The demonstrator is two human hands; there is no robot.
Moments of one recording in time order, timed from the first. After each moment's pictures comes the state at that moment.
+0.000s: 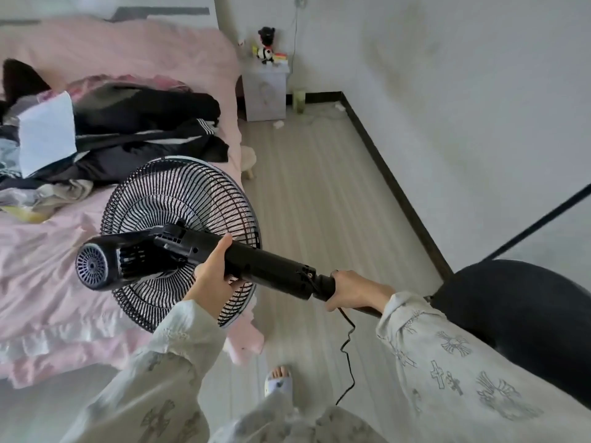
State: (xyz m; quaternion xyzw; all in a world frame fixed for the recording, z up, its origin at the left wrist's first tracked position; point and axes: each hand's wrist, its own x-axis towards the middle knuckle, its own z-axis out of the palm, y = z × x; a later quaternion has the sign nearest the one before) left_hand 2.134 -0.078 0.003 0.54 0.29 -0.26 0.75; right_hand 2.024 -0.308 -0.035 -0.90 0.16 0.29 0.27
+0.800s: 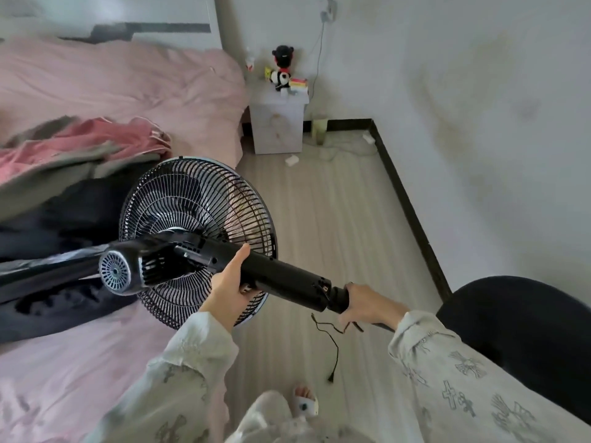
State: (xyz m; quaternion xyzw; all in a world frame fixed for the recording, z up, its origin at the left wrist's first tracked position) left_hand 2.640 -0.385 -0.002 0.51 0.32 -0.25 0.76; right_hand 2.542 -0.616 -0.042 -0.89 0.15 0.32 0.28
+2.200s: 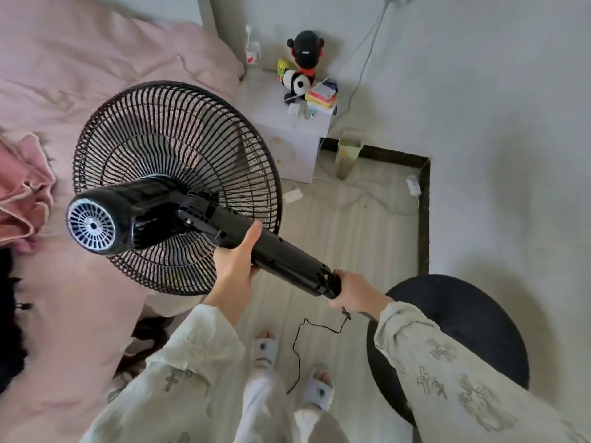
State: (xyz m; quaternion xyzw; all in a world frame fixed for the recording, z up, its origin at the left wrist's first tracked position) left_hand 3.228 -0.854 -0.046 0.53 0.40 -0.09 0.74; right_hand 3.196 -1.069 -0.138 -0.88 0.05 0.37 0.28
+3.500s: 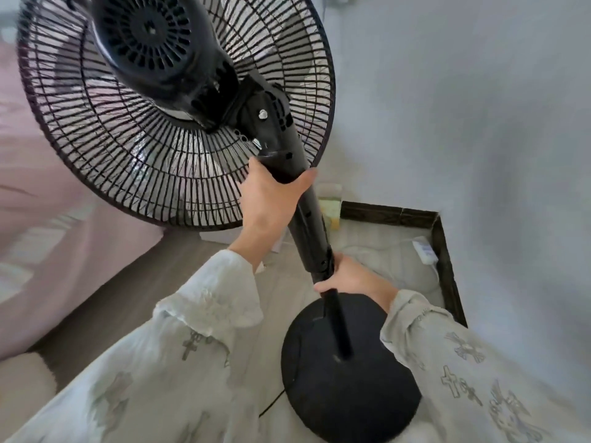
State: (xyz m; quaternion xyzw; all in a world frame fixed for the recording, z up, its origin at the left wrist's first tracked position) left_hand 3.440 -1.146 -0.315 0.82 0.03 0.17 0.54; right_hand 3.442 -1.297 -0.461 -0.89 -0.05 0.19 0.41
